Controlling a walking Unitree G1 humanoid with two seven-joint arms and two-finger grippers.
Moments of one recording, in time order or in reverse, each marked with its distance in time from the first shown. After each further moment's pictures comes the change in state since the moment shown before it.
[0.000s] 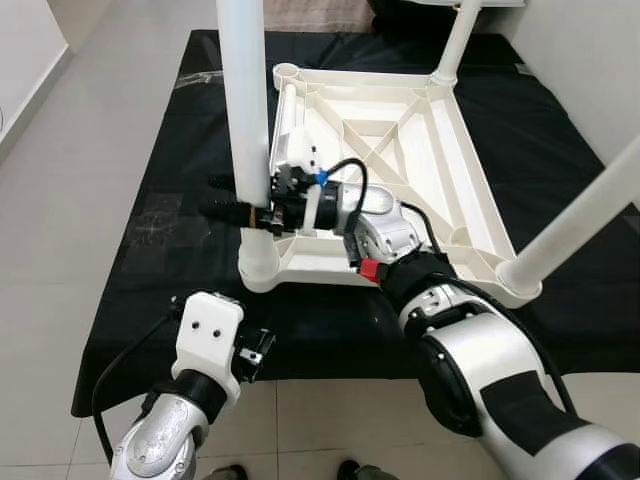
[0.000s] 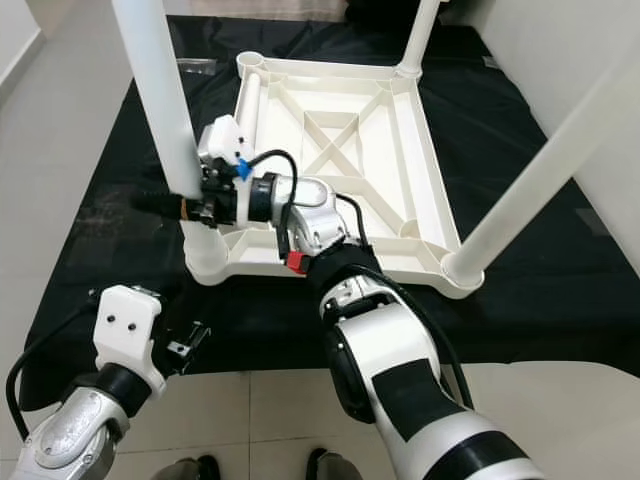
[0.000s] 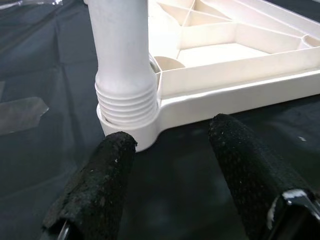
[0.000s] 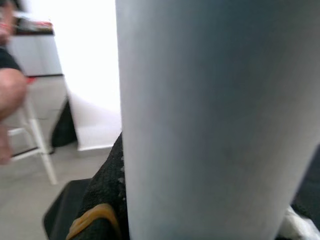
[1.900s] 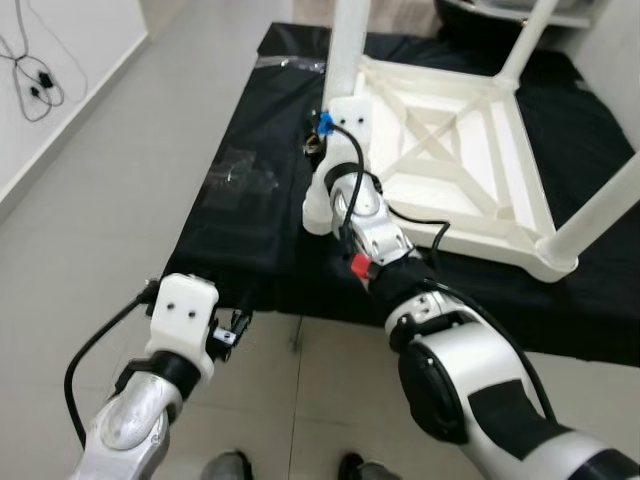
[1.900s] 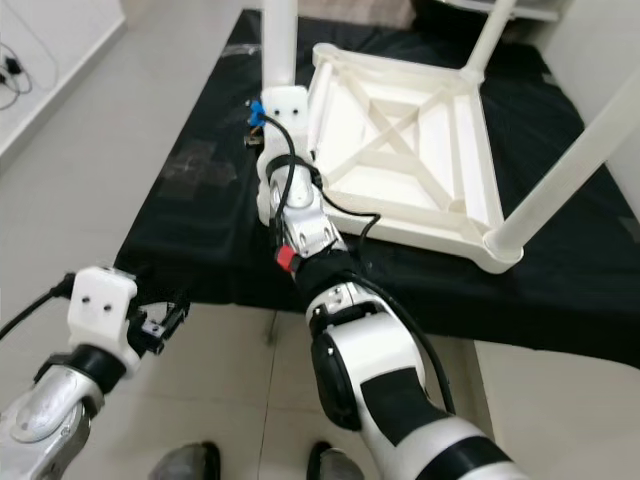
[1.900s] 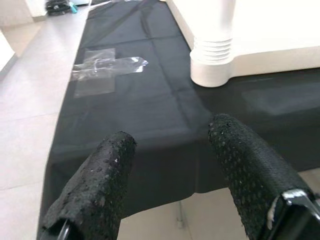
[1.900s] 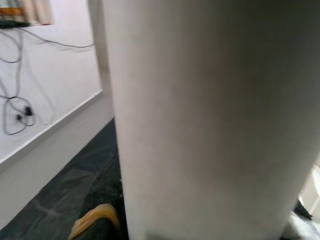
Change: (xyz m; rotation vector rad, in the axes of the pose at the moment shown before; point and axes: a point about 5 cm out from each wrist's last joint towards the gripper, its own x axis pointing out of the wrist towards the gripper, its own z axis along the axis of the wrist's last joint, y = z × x) left arm 0.007 0.026 0.002 0.072 -0.016 0.046; right arm -0.025 -0.039 -0.002 0.013 0.033 -1.274
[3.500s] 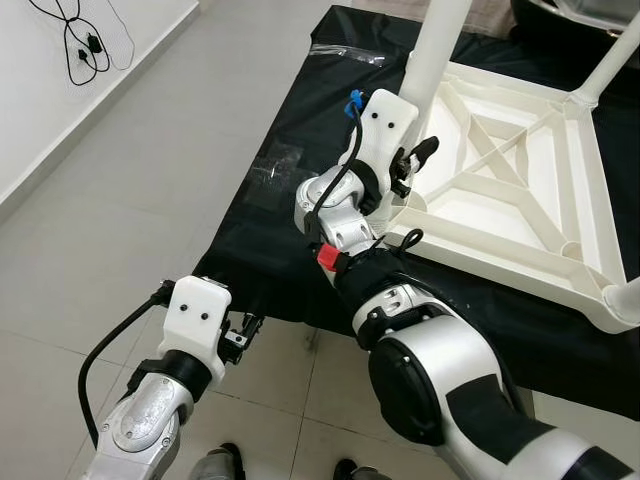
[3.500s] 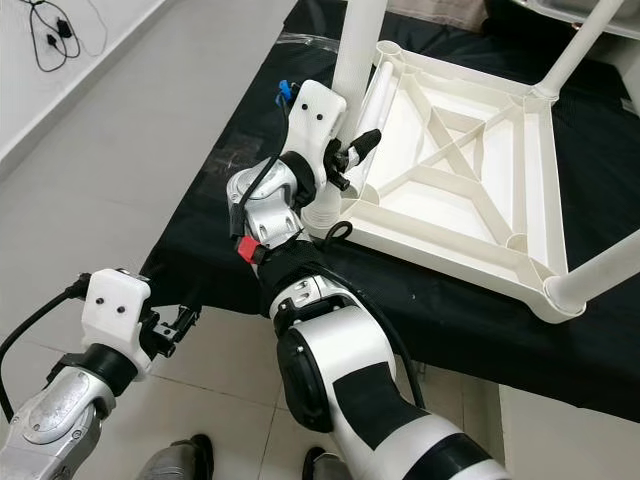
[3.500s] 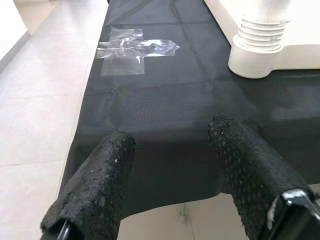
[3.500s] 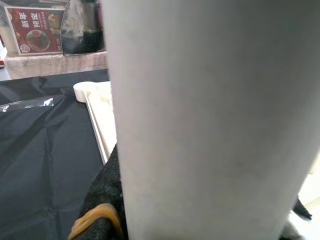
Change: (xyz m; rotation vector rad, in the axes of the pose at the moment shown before) left arm 0.001 -0.010 -0.001 -0.011 0.004 -0.030; right arm -0.021 0.001 0.018 0.048 0.000 -0.848
